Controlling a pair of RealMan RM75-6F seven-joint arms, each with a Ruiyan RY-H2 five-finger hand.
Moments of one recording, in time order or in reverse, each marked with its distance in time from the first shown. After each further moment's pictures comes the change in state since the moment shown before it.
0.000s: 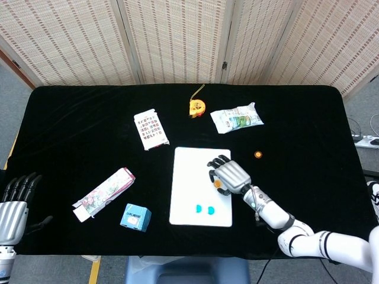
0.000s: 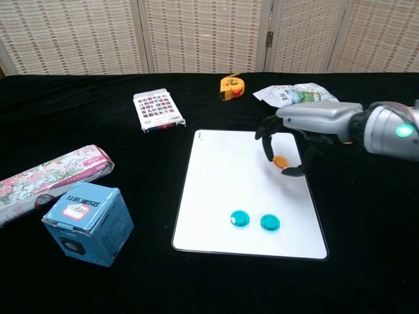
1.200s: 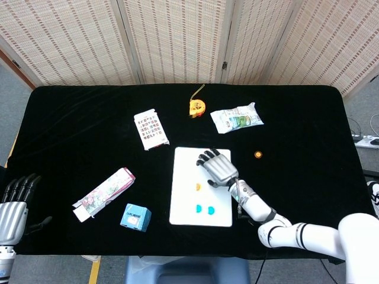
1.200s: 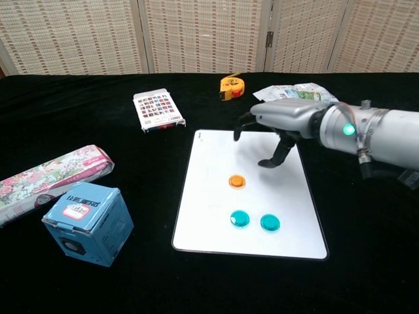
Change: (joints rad) left arm 0.000 -0.012 -0.002 0.026 -0.007 -0.013 -0.018; right arm 0.101 -0.101 -0.004 0.118 0.194 0.064 -0.129
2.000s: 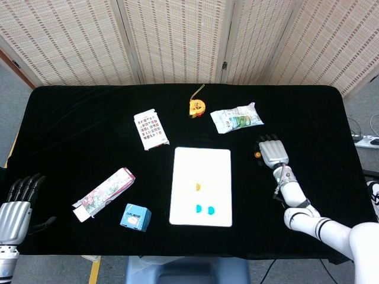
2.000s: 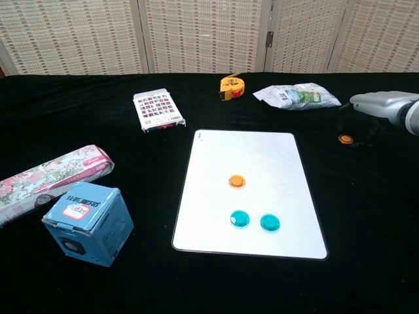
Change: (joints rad) left arm -0.006 0.003 0.005 -0.026 0.008 -0.009 0.006; right arm -0.097 -0.011 -0.015 0.374 0.148 -0.069 0.077
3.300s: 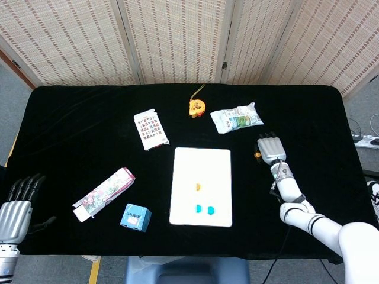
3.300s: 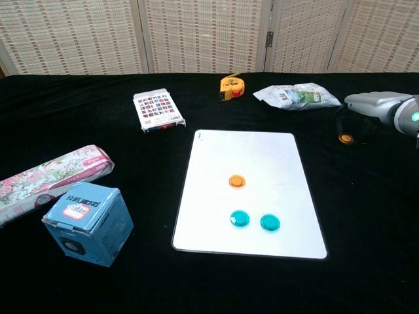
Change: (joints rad) left arm -0.008 -0.008 -0.004 0.014 -0.014 -0.017 -0.006; right arm 0.013 -0.062 0.051 0.116 -0.038 -0.053 0.018
